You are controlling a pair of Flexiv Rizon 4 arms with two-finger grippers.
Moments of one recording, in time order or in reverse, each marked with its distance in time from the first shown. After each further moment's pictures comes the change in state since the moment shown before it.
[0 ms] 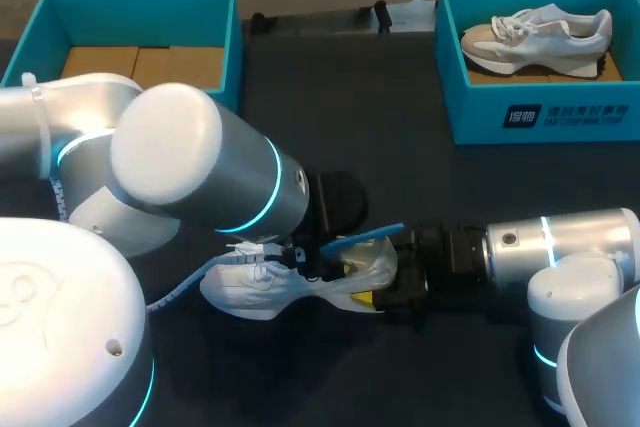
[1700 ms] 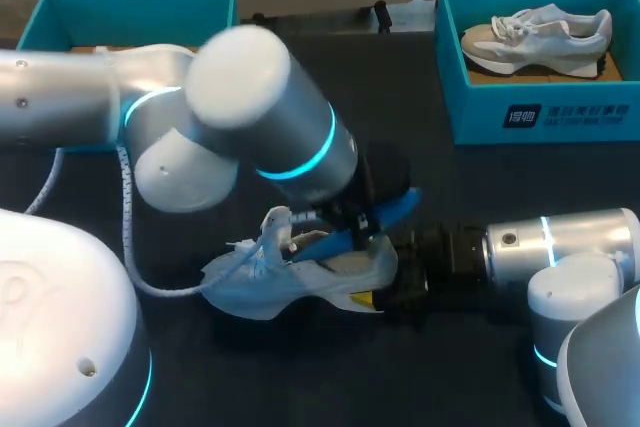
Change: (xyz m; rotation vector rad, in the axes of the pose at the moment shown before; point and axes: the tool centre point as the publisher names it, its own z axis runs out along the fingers) left arm -0.010 -0.051 0.032 0.006 0.161 -0.070; right arm 0.000 0.000 0.000 0.000 0.000 0.000
